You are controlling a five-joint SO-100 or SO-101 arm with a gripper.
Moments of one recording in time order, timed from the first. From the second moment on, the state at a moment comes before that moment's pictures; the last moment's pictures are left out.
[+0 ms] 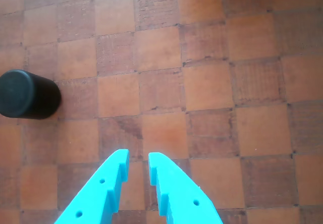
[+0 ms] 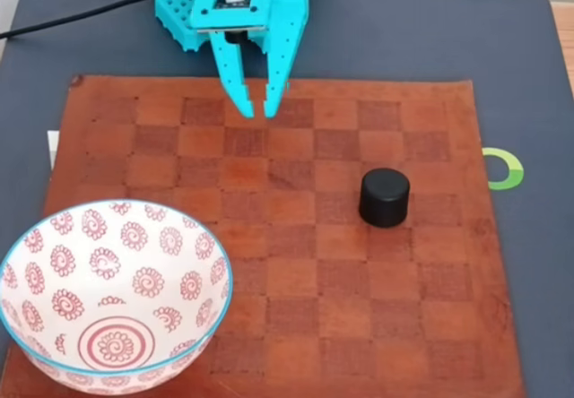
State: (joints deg) arm -8.3 194.1 177.5 70.3 104.3
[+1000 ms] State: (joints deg) arm -8.5 139.7 140.4 76.0 104.2
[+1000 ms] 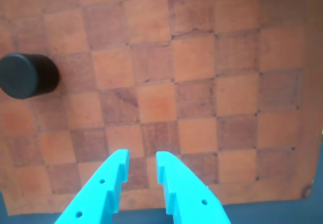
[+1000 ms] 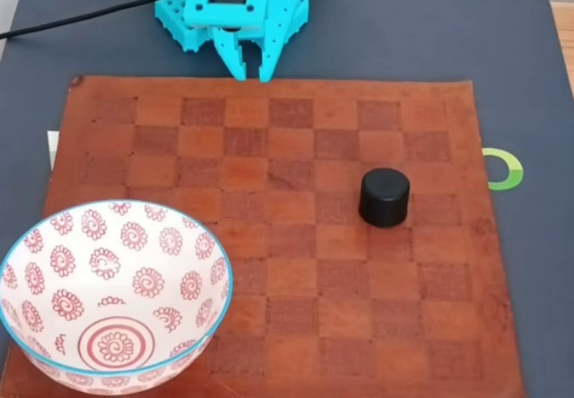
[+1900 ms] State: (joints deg) arm -31.8 103.0 123.3 57.0 108.4
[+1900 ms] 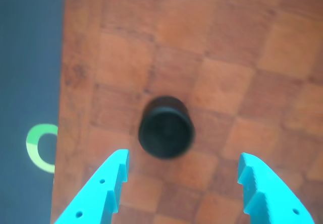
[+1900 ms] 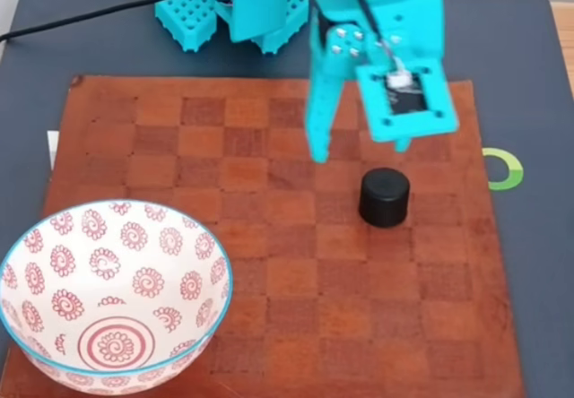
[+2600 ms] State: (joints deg) arm -32.5 88.2 118.8 54.2 109.0
